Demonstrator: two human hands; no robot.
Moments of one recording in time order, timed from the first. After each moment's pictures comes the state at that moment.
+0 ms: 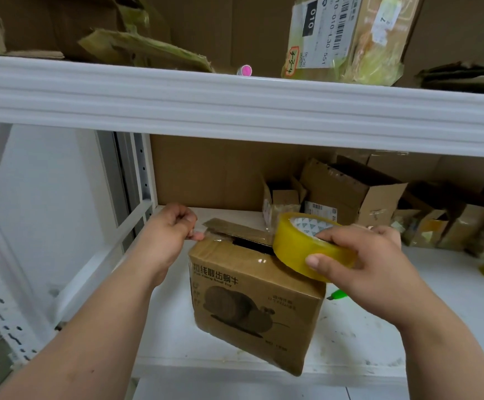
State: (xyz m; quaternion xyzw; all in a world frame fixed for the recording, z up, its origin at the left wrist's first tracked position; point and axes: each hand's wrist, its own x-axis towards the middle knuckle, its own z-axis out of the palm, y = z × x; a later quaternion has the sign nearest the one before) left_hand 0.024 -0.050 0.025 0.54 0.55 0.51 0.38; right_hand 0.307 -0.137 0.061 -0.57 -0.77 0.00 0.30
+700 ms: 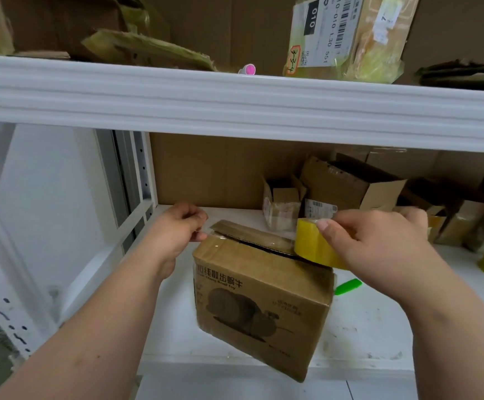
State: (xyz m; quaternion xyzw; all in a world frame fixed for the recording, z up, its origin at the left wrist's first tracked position) left_hand 0.026 -0.042 0.031 0.51 0.57 0.49 0.42; right_hand 0.289 -0.139 0.089 -0.68 -0.70 -0.11 0.21
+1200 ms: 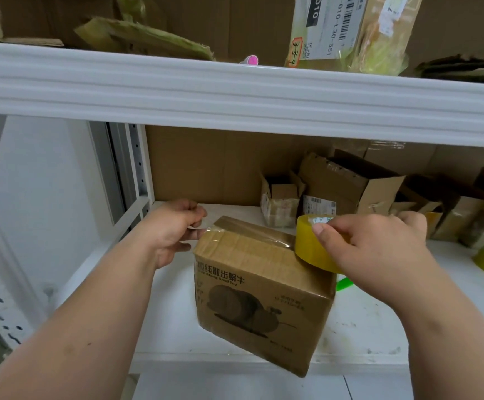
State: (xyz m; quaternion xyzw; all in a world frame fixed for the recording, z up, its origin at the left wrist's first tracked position) left_hand 0.023 -0.043 0.045 0.49 0.56 0.43 0.51; right_hand 0.282 -0.140 0.079 -0.71 -0.67 -0.11 0.18
